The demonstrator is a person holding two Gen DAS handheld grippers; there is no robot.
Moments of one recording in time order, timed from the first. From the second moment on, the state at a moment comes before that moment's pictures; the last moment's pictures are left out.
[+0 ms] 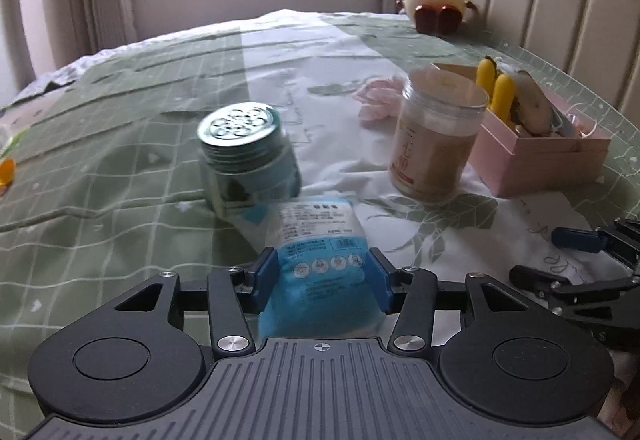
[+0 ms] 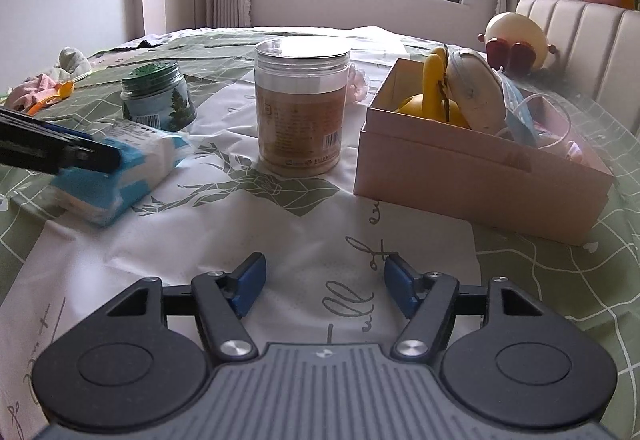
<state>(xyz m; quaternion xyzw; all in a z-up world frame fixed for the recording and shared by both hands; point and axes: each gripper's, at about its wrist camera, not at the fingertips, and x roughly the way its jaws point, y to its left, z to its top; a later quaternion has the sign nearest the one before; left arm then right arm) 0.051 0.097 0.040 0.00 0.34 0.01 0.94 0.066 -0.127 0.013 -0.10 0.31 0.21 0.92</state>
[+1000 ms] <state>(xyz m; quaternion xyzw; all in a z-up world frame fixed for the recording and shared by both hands) 0.046 0.177 0.064 -0.12 0.30 0.05 0.95 0.105 -0.093 0.116 -0.15 0.29 0.31 0.89</state>
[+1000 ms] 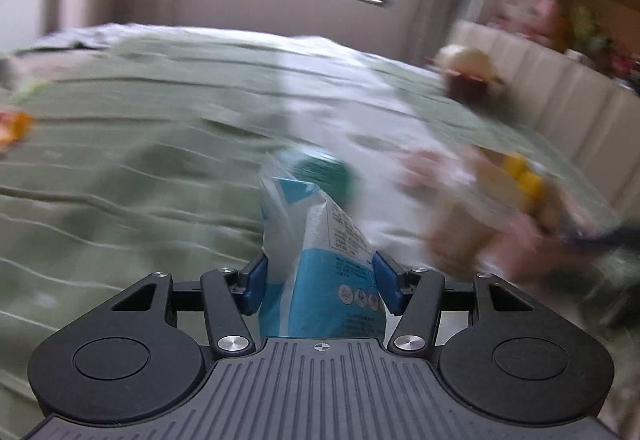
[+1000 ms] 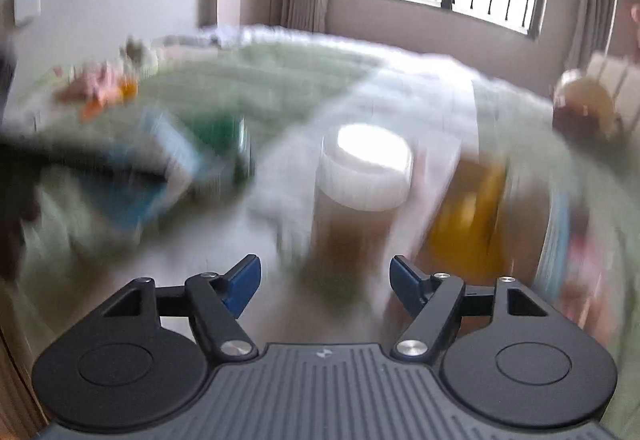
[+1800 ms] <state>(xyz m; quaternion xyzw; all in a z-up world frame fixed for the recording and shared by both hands) 0.078 0.279 0.058 -0.18 0.27 0.06 0.95 0.346 0.059 0.118 -0.13 0.54 0.20 0.80</state>
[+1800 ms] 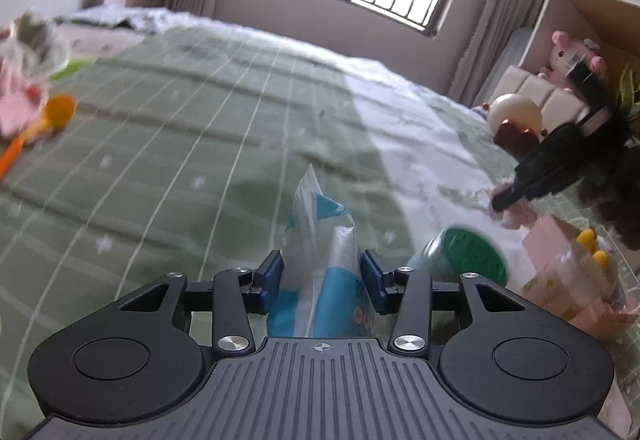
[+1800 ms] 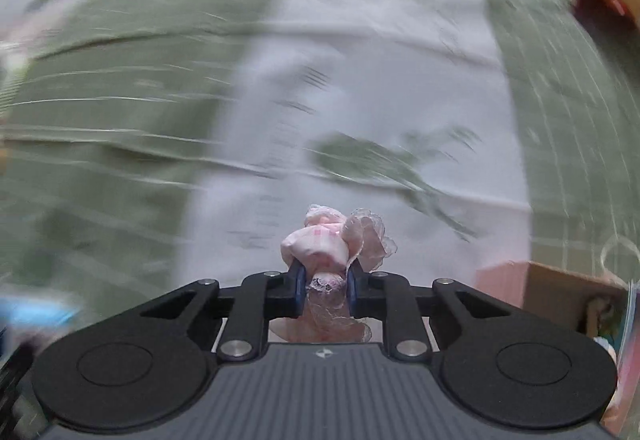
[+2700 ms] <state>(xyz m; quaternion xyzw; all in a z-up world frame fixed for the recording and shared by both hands) 0.203 -0.056 0.167 -0.14 0.27 -0.20 0.93 0.253 -0.270 0.216 0.01 0.38 0.22 0.90</state>
